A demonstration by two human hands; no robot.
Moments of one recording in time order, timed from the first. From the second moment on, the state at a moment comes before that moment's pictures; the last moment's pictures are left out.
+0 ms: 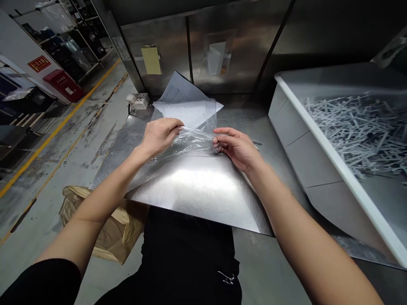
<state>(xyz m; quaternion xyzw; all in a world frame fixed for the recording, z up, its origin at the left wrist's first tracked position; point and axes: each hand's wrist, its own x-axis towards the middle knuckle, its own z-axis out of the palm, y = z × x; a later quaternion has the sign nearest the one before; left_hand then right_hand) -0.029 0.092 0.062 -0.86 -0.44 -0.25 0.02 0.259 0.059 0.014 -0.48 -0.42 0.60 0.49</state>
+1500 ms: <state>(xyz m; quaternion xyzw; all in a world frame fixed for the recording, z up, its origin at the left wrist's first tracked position) 0.043 0.140 0.063 -0.94 -0.30 -0.17 -0.04 0.237 0.032 -0.011 -0.54 -0.70 -0.01 0.47</state>
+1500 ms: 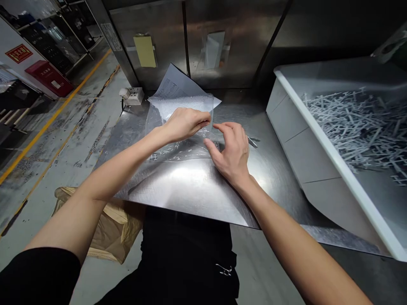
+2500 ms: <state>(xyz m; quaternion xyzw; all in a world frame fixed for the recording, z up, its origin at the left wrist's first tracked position) 0.018 0.014 -0.022 -0.93 -0.30 -0.18 -0.10 0.224 0.071 0.044 -0.41 -0.85 -0.08 0.31</state>
